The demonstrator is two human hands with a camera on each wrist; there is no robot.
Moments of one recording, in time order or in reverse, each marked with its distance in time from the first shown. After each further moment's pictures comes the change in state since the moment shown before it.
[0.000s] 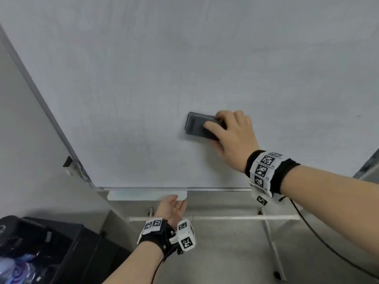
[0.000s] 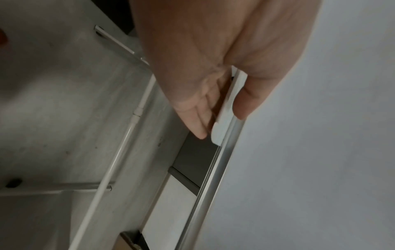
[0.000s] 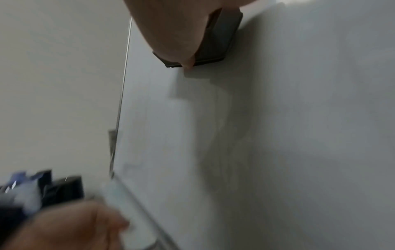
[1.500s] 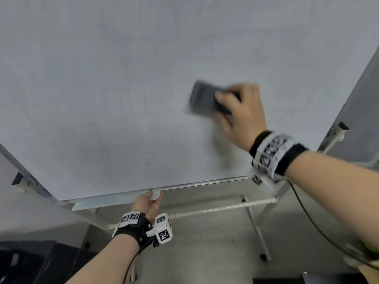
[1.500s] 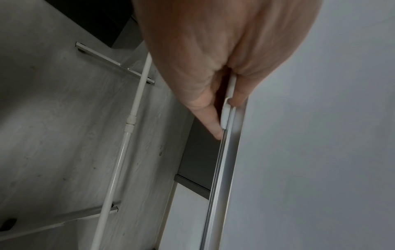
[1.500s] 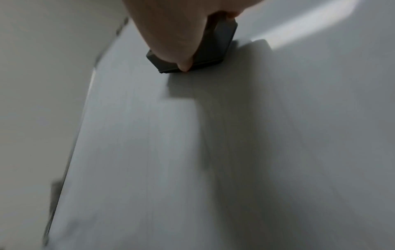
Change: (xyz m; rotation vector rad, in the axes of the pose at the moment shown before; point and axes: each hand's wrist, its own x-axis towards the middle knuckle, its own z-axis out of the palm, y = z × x) left_hand 0.046 -0.001 0.015 -0.099 0.050 0.025; right_hand -0.026 0.085 -0.052 0.035 0.245 0.117
